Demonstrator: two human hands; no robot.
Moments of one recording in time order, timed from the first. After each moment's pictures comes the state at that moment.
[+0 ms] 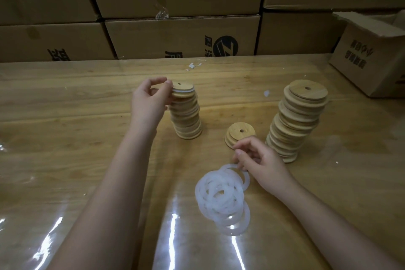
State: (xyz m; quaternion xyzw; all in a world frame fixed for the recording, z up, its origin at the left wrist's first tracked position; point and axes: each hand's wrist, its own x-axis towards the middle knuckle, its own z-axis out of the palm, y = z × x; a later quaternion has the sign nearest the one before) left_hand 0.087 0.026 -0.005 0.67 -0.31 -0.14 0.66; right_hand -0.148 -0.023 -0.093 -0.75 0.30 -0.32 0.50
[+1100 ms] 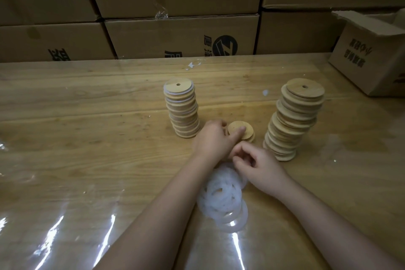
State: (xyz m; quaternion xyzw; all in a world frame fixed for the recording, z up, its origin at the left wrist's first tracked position) left_hand -0.003 -0.015 -0.084 0.81 -0.50 -0.12 0.29; right_hand -0.149 -0.023 -0.093 -0.82 0.30 -0.27 0.40
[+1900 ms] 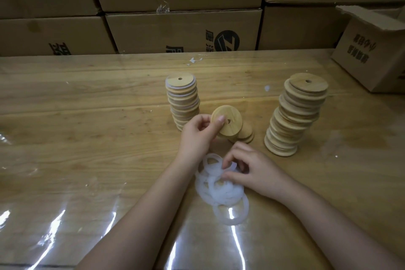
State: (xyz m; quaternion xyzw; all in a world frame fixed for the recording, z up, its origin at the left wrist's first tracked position) left_hand 0.006 0.030 -0.069 0.63 -0.36 -0.31 0.61; right_hand -0.149 -0.016 -0.093 -0.88 0.22 -0.17 0.39
